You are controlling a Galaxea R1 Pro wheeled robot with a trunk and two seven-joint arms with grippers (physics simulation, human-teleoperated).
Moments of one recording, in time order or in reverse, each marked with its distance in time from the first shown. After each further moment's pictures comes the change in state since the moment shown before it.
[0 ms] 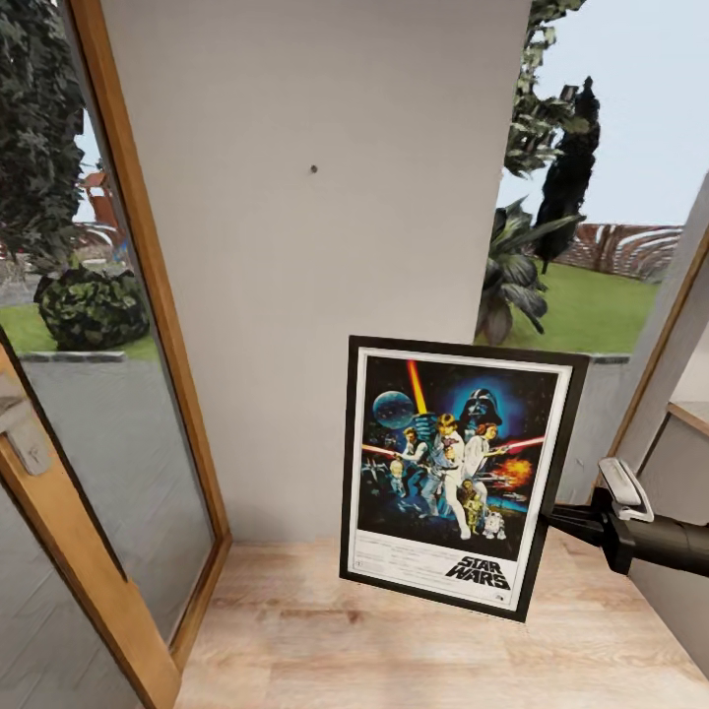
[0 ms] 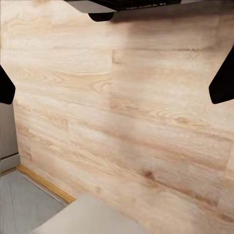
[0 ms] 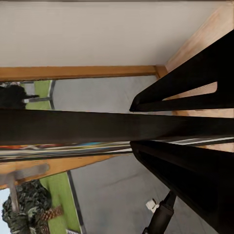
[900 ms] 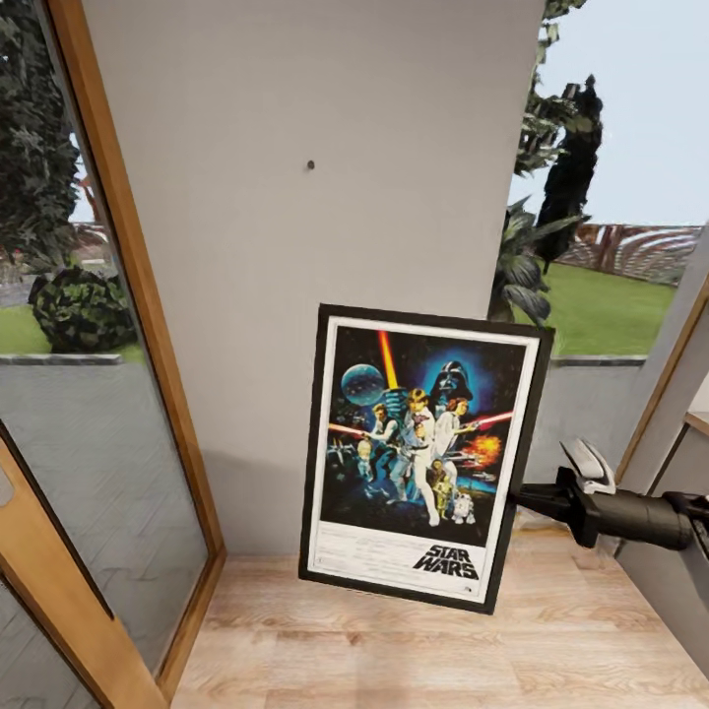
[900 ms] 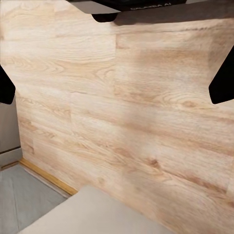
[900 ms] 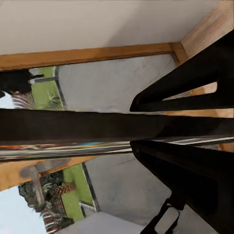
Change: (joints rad) left arm 0.000 -0.013 -0.002 -0.001 -0.001 -0.001 0.002; right arm -0.081 0.066 0.077 -0.068 0.002 0.181 -0.009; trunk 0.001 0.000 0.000
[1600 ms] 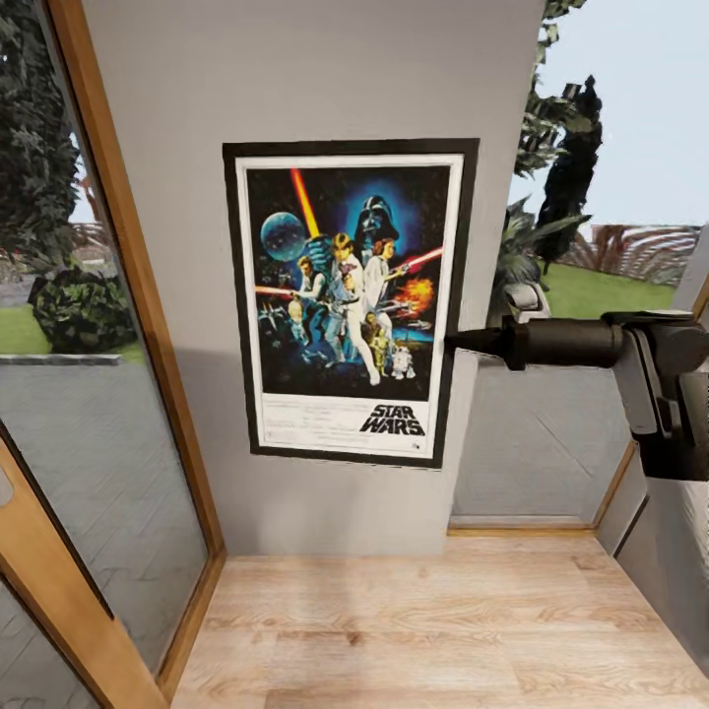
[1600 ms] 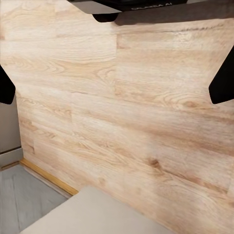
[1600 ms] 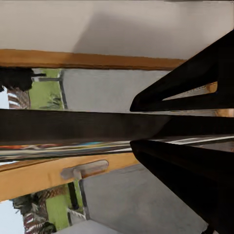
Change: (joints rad) left arm 0.000 -0.002 0.000 -0.001 0.000 0.000 0.000; right arm -0.622 0.079 0.286 -0.019 0.003 0.433 -0.234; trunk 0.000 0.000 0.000
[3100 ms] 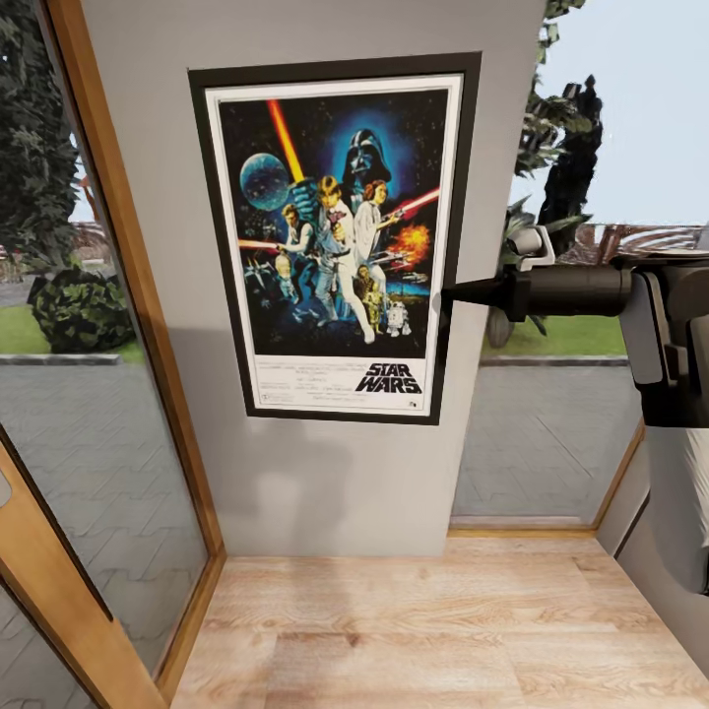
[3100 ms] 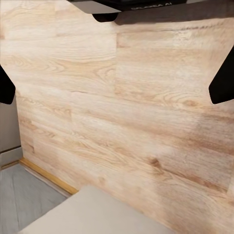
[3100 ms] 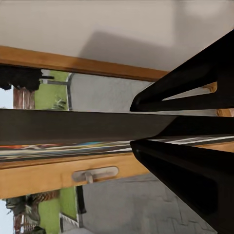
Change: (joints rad) left arm 0.000 0.000 0.001 0.001 0.000 0.000 0.000; right arm -0.181 0.008 0.052 0.055 0.001 0.007 -0.013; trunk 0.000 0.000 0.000
